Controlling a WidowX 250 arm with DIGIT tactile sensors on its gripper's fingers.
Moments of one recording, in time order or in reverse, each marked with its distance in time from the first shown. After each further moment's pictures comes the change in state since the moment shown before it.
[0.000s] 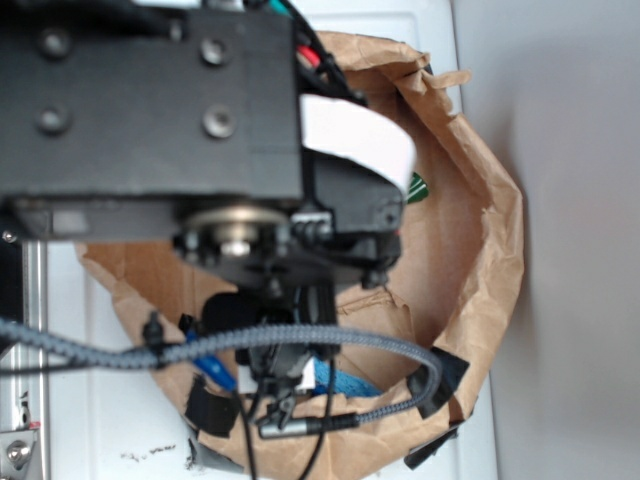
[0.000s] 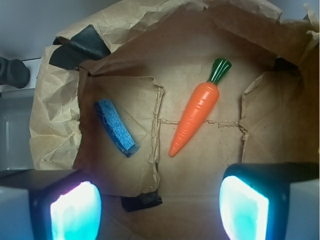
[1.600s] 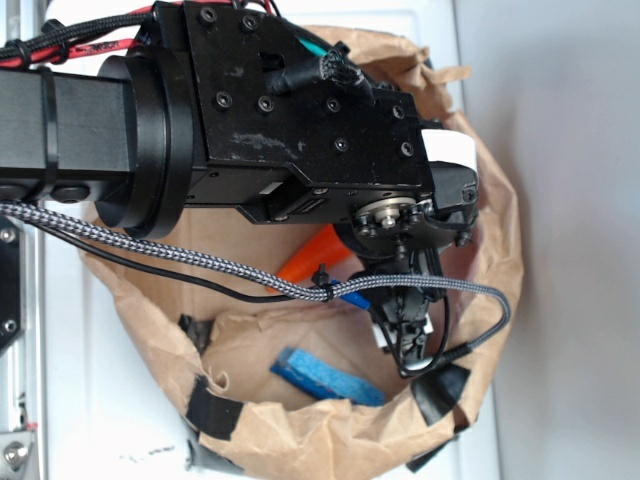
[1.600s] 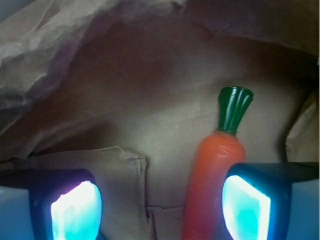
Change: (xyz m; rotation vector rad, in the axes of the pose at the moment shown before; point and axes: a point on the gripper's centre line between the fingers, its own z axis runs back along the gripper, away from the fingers) arm 0.055 0.020 -0.086 -0.032 -0.121 0.217
